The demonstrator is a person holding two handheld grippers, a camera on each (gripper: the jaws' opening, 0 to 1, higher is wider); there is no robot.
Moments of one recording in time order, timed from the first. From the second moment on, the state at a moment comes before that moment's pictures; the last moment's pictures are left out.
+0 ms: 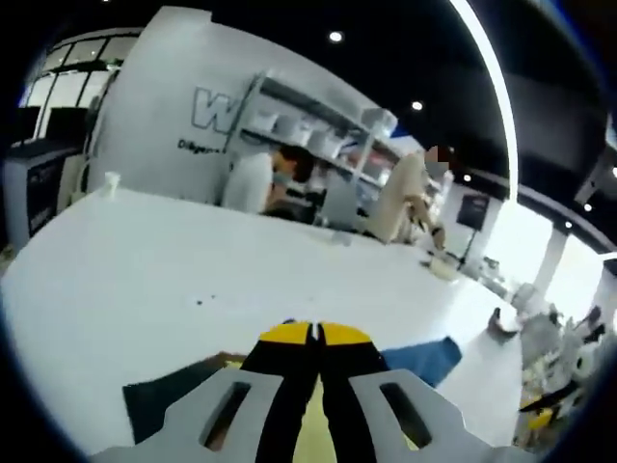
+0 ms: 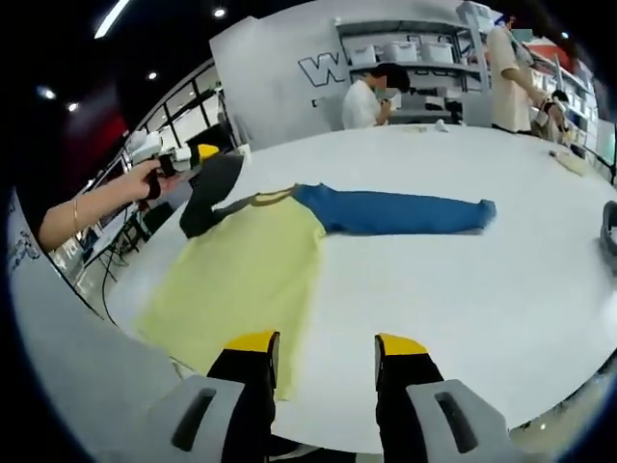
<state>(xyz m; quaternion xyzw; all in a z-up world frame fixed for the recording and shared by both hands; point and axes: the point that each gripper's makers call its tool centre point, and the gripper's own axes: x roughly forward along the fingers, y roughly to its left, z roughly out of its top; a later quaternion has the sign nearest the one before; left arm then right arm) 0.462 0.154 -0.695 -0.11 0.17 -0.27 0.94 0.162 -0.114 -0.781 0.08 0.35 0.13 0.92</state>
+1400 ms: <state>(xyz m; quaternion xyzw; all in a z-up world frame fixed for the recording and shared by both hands) 0.411 0.125 -0.844 0.01 0.36 -0.28 0.89 0.127 -0.110 -0.789 0.09 0.37 0.05 0.92</state>
